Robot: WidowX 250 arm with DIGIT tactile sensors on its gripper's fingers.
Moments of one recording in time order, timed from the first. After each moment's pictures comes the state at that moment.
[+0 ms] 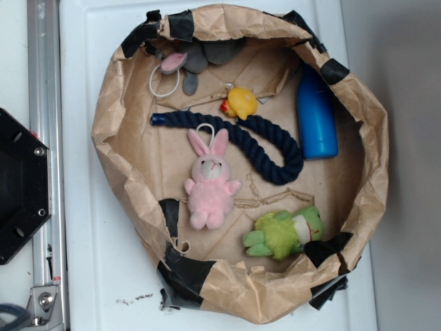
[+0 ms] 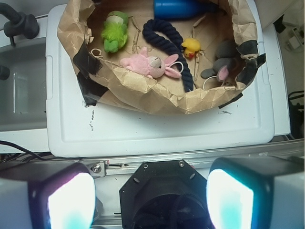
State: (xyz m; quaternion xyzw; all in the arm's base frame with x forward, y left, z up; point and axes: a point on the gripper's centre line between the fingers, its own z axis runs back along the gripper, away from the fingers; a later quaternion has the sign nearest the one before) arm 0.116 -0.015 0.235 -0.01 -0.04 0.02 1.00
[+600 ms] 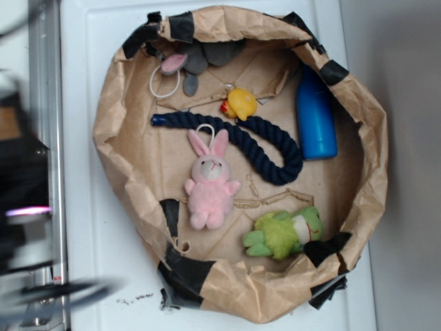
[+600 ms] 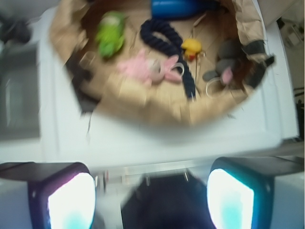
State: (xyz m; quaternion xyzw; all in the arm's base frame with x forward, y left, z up) arm 0.164 -0.007 0.186 -0.01 -0.02 0.09 1.00
